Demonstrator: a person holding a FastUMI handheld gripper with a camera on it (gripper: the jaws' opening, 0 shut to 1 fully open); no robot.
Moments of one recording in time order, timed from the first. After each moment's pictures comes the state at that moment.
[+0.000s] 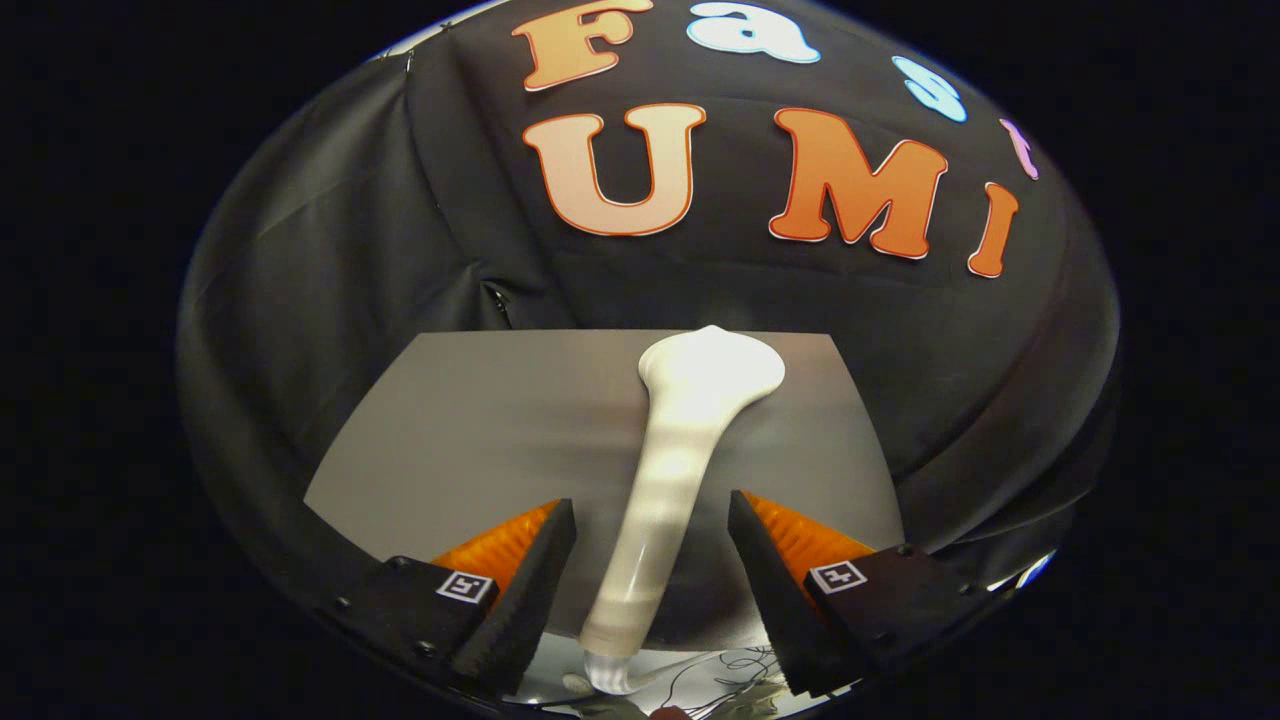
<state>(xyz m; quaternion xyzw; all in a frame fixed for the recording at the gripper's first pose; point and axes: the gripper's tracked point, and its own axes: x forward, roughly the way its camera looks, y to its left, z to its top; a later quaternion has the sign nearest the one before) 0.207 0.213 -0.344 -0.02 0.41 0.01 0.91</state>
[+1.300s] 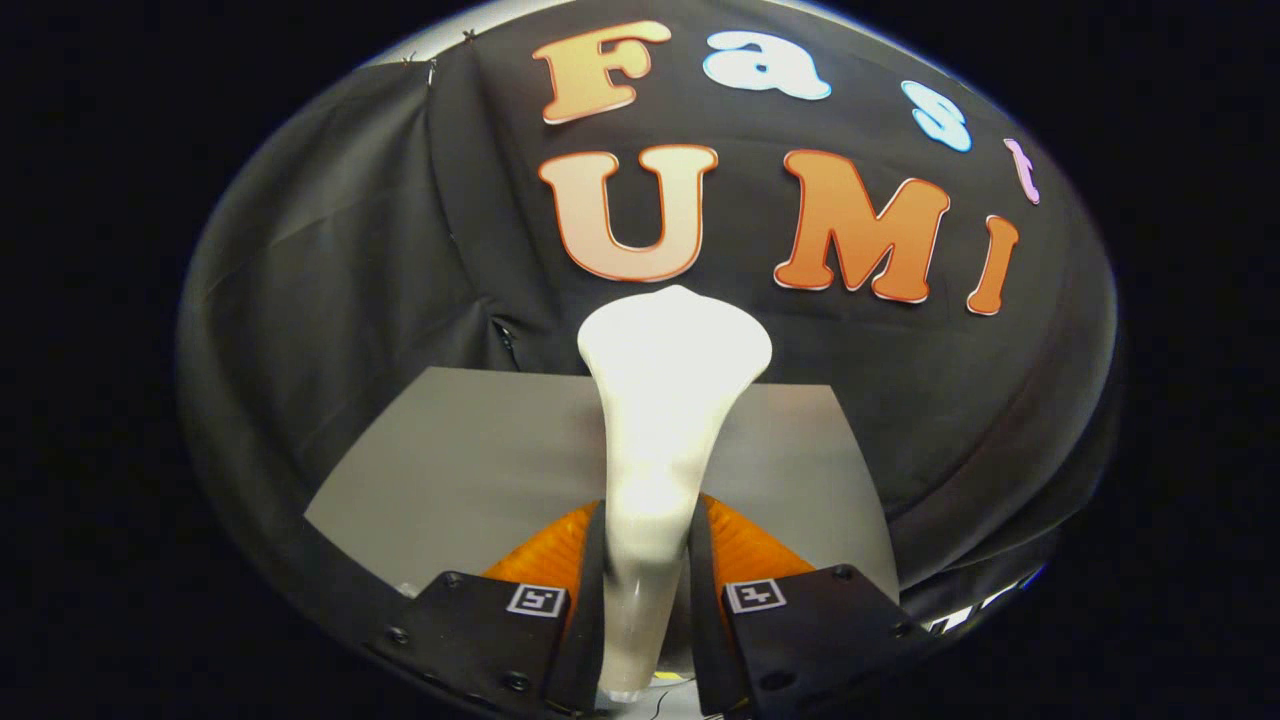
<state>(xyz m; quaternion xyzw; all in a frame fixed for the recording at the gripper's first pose) 0.204 0.226 -0.294 -0.02 0.32 0.04 0.95</state>
